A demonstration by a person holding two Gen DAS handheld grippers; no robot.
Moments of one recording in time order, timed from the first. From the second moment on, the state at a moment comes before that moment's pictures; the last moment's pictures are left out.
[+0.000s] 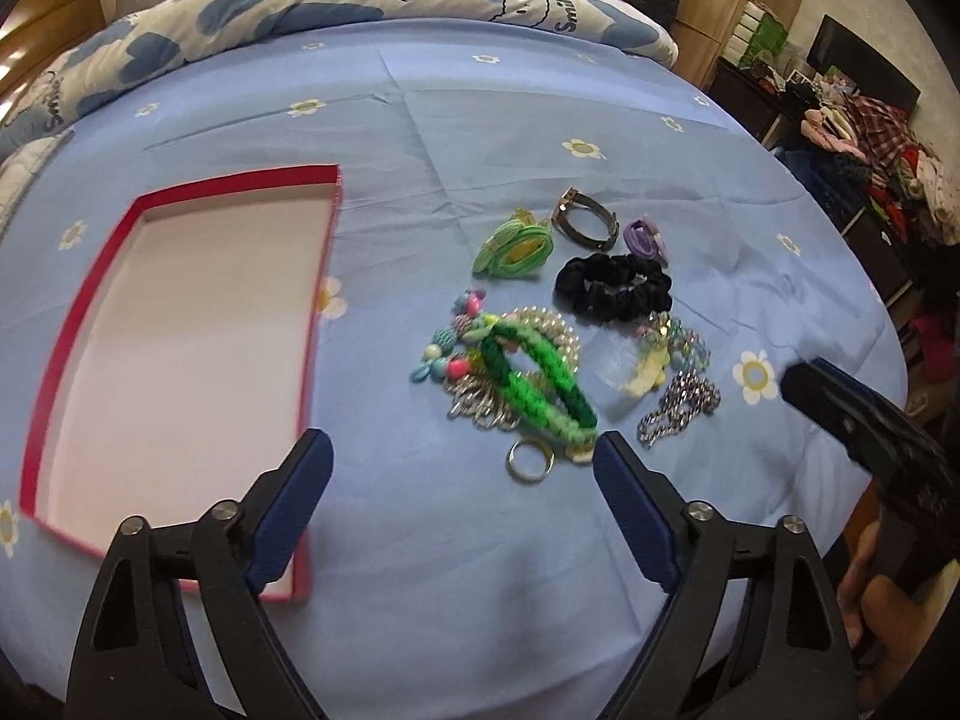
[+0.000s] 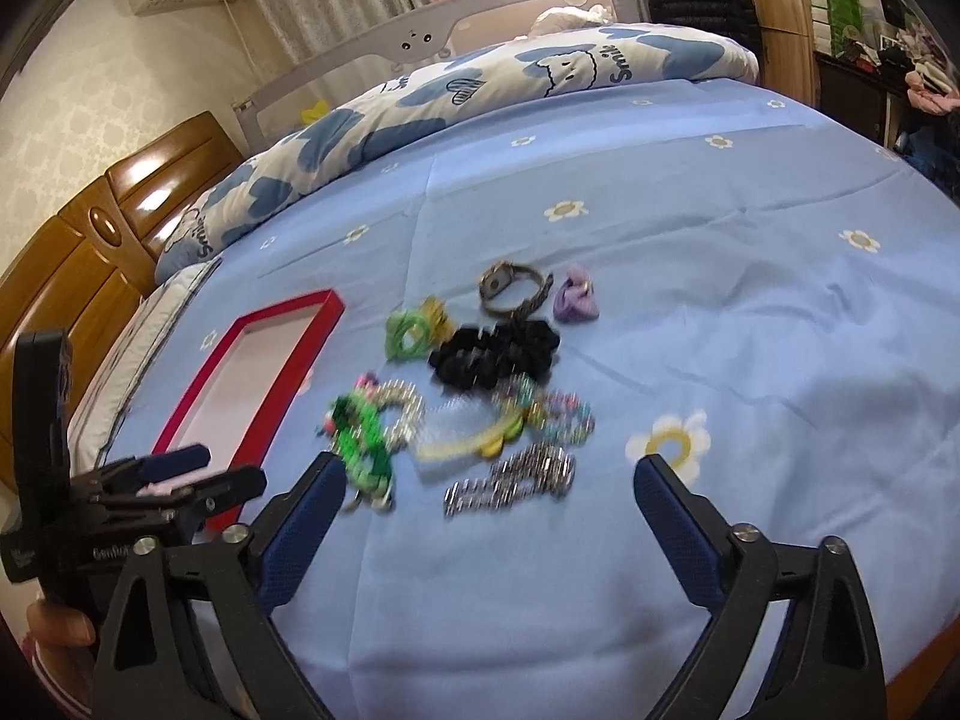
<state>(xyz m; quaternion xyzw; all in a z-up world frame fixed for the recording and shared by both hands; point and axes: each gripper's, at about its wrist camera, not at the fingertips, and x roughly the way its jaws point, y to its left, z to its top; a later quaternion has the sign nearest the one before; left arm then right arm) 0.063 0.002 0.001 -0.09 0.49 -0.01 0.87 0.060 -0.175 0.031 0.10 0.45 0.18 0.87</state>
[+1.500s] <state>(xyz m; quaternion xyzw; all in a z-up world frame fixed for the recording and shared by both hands) 0.076 0.058 0.017 -0.17 0.48 -0.05 0.86 0.142 -0.133 0.014 0.17 0.48 0.23 0.83</state>
